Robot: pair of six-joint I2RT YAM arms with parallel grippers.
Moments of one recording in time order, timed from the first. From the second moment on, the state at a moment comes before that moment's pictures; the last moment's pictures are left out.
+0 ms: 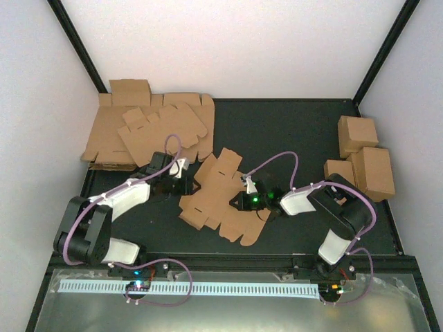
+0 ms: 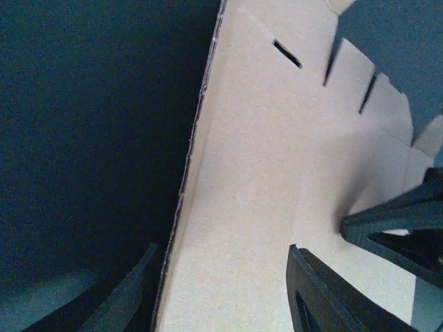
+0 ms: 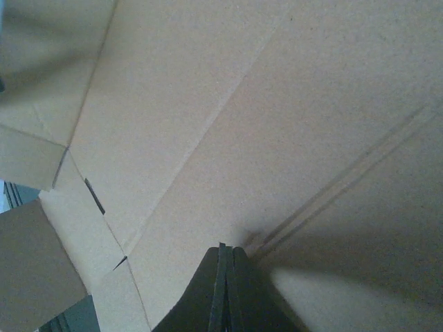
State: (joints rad) left arm -0.30 1.39 0.63 -0.23 0.47 -0.38; right arm 0.73 1.71 0.55 0.38 -0.46 0.74
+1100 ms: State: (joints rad) left arm -0.73 1.48 0.78 -0.52 -0.28 -0.39; right arm 0.73 1.69 0.63 0.41 -0.51 0.85
